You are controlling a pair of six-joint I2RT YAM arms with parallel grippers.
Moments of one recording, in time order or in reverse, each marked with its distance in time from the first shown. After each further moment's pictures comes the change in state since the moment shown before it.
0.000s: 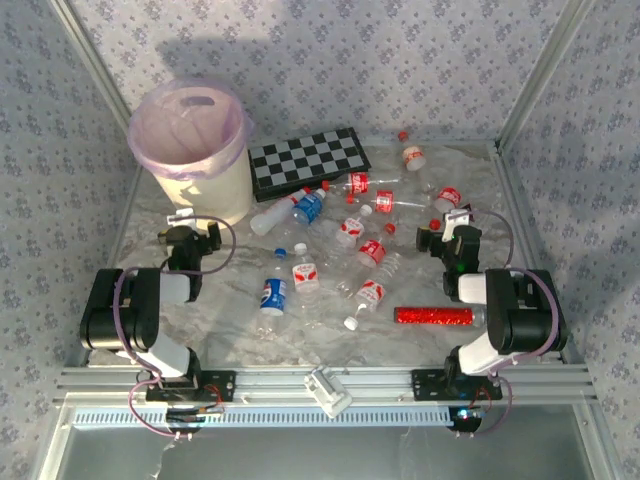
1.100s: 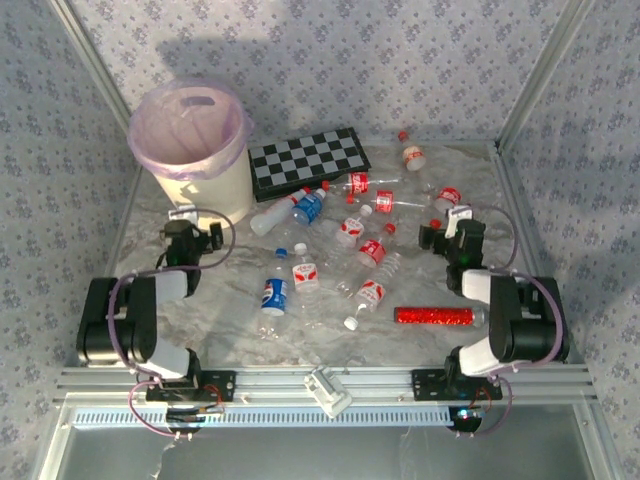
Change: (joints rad) left arm -0.008 -0.104 0.075 -0.243 0.053 0.015; right arm -0.021 -0.083 0.082 -0.221 -0.019 0.009
